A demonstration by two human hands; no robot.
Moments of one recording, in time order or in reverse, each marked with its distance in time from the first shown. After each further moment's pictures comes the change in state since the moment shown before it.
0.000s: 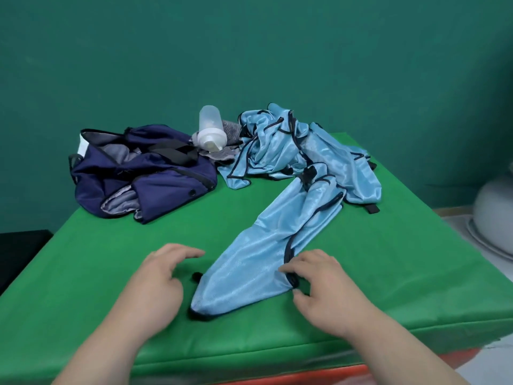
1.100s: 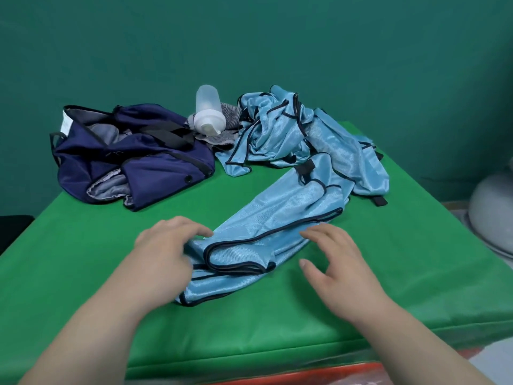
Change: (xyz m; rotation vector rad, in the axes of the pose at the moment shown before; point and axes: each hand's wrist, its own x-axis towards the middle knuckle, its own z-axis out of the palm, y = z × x) left_hand 0.032 0.008 -0.001 0.234 -0.104 0.017; right_hand 0.008 0.016 0.004 -0.004 0.227 0.126
